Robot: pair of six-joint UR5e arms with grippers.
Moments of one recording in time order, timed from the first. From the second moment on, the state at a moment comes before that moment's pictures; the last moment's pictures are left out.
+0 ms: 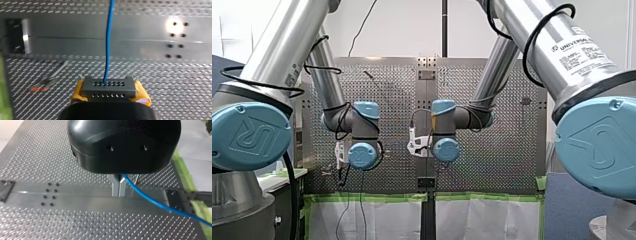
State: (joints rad) left arm -0.60 -1.95 -2.39 -1.99 -2.24 -1.62; right arm 2.43 -1.00 1.92 -0.91 1.91 1.58
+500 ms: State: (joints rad) left arm -0.59 -1.81 -2.29 -2.13 -2.37 -1.62; right arm 2.40 -1.14 1.78 -0.77 1.84 1.64
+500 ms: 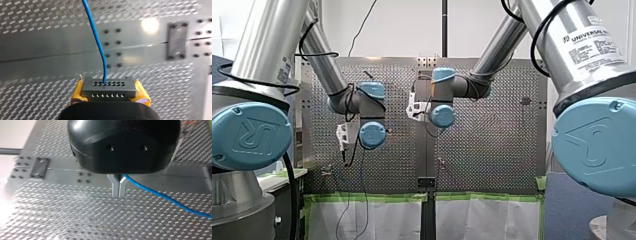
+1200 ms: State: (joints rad) left arm -0.57 -1.60 -2.08 -2.34 -2.51 -1.62; right arm 2.35 -1.34 1.62 -0.57 1.73 1.64
